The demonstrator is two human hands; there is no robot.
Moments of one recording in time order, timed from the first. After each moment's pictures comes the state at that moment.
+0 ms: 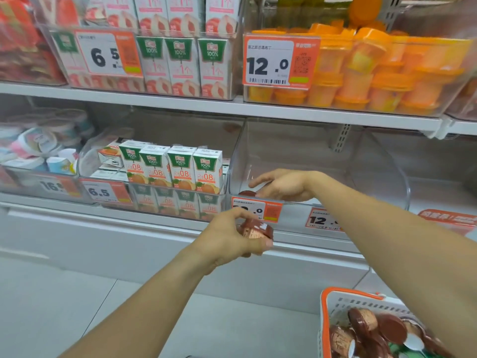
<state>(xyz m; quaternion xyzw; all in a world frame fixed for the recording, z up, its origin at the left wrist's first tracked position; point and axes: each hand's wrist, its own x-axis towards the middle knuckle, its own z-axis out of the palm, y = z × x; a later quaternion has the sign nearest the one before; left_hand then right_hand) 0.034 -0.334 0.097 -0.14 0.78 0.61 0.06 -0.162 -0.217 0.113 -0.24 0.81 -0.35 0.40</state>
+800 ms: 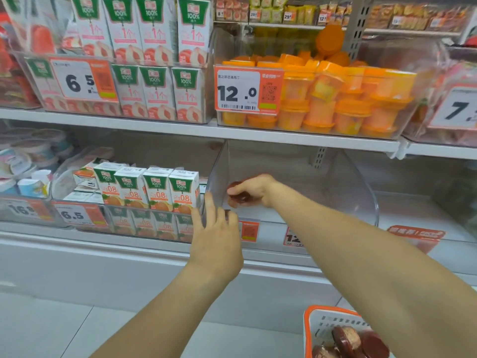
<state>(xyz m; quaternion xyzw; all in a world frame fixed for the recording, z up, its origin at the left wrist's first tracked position) 0.000 -0.300 0.098 -0.10 0.99 -0.05 -0.06 -0.164 -0.241 0.127 -0.05 0.80 -0.54 0.27</state>
